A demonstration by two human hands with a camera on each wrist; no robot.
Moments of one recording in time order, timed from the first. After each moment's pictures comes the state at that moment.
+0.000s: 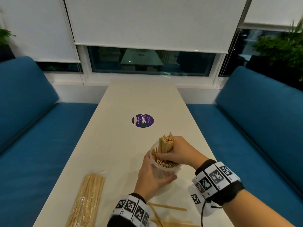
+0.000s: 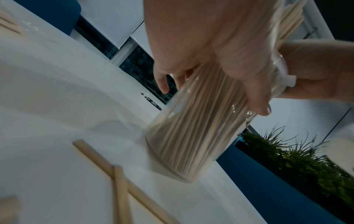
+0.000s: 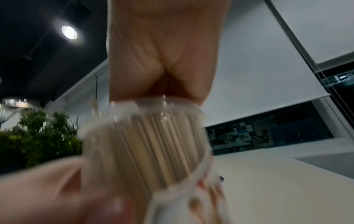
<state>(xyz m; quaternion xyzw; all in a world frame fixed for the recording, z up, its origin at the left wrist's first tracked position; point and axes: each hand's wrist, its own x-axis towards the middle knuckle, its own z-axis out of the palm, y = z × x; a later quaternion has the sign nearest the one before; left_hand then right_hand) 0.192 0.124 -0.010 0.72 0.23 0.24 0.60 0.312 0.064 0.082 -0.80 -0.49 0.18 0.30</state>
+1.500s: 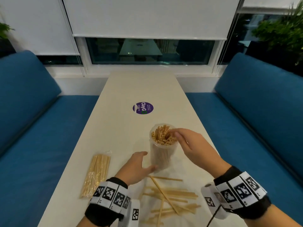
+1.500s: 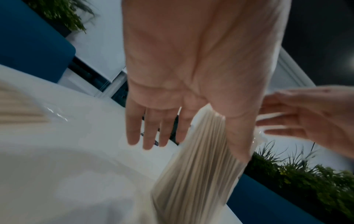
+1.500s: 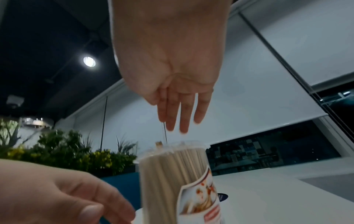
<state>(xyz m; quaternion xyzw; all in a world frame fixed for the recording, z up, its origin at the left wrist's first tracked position) 0.124 0.124 0.031 0.87 0.29 -0.02 0.40 0.270 -0.017 0.089 -0.80 -0.51 0.05 0.30</state>
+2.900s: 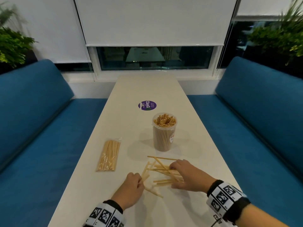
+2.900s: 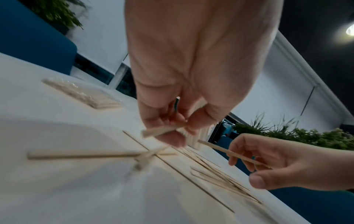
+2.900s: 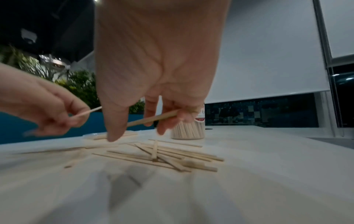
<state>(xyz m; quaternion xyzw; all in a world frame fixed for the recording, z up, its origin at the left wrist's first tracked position) 0.019 0.050 -0.013 0.89 0.30 -0.01 0.35 0.214 -0.090 -0.009 -0.77 -0.60 0.17 0.09</state>
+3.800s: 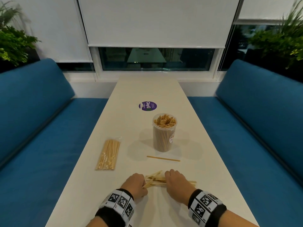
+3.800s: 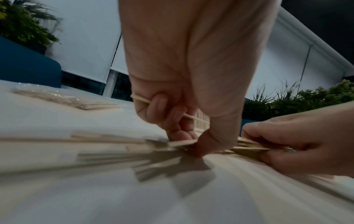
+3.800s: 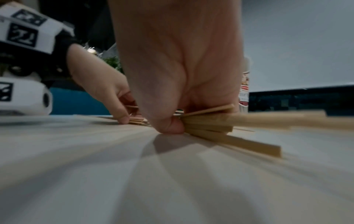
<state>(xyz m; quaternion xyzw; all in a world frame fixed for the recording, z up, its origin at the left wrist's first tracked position) 0.047 0.057 -0.029 0.90 0.31 -0.15 0.26 0.169 -0.067 -0.051 -0.83 -0.55 0.04 -0.02</state>
